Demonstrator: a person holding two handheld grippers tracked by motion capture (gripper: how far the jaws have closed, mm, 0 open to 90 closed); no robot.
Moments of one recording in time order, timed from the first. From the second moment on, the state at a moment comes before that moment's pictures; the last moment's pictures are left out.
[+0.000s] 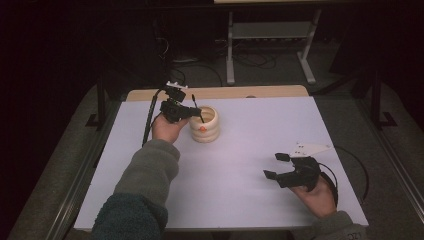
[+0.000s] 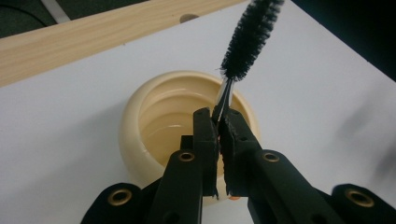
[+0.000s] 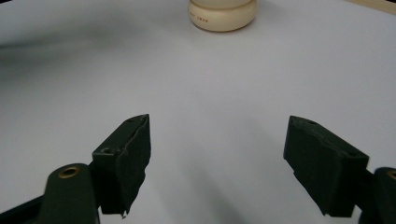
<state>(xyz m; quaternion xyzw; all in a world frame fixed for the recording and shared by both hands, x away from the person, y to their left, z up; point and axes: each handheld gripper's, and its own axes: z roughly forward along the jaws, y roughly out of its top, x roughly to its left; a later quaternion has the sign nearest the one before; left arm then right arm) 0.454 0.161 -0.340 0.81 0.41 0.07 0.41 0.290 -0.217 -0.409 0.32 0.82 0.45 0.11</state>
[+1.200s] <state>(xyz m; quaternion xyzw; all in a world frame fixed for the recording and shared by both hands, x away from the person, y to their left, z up) 0.431 0.185 -0.348 0.81 0.42 0.09 0.40 0.291 -0.216 -0.410 0.33 0.82 0.45 0.11</state>
